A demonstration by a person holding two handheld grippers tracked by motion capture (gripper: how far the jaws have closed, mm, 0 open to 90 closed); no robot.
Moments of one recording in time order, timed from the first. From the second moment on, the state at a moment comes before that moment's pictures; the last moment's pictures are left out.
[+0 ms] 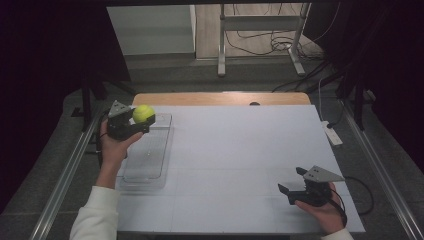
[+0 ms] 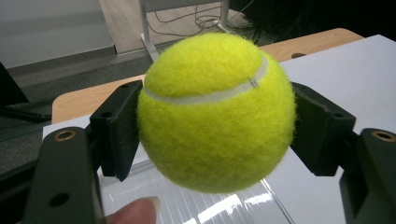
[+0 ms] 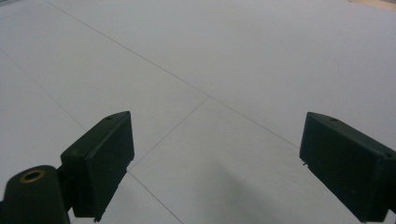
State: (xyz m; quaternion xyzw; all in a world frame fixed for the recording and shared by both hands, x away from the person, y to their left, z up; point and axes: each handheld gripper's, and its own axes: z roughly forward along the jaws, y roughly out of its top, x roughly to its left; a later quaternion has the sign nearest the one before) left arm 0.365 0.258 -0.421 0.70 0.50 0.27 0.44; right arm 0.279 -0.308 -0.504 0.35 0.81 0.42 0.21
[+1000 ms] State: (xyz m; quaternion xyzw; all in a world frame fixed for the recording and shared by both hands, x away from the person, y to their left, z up) left arm 0.394 0.278 -0.440 0.68 0.53 0.26 0.42; right arm 0.279 -0.309 -0.504 0.35 0.81 0.42 0.21
